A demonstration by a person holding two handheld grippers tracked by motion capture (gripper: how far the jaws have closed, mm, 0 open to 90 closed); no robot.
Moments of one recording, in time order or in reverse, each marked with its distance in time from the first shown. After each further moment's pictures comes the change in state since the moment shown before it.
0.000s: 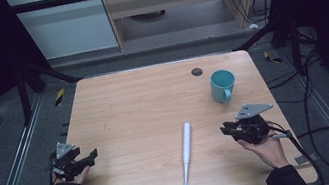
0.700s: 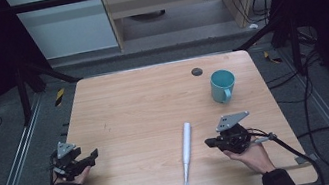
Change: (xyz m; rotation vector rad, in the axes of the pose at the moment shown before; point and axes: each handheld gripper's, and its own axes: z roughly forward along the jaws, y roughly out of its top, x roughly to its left) left arm -0.001 0.001 0.001 0.010 -0.006 0.007; right arm 0.037 0.010 0.028 0.077 0.179 -0.078
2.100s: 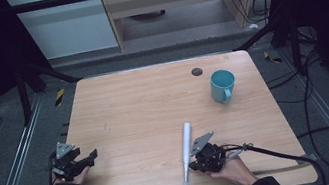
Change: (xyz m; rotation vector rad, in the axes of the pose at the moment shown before) left arm 0.001 0.000 -0.002 -0.001 0.001 -0.003; right arm 0.048 -0.004 0.065 0.220 0.112 -0.123
